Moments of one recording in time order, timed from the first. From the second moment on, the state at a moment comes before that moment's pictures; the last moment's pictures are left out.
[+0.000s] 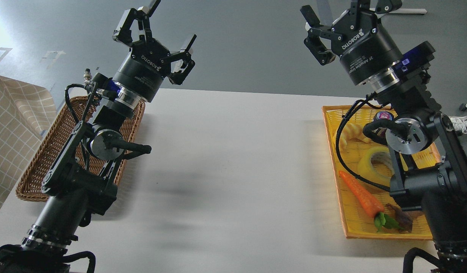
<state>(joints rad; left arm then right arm) -0.44 0.09 -1.40 -1.31 0.59 -0.41 -0.12 0.56 -0.04 1.37 1.45 -0.81 0.31 0.00</state>
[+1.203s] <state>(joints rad) -0.43 0.09 -1.39 -1.31 0.60 -0.42 -0.12 0.52 -0.19 1.37 1.49 -0.97 0.33 0.03</state>
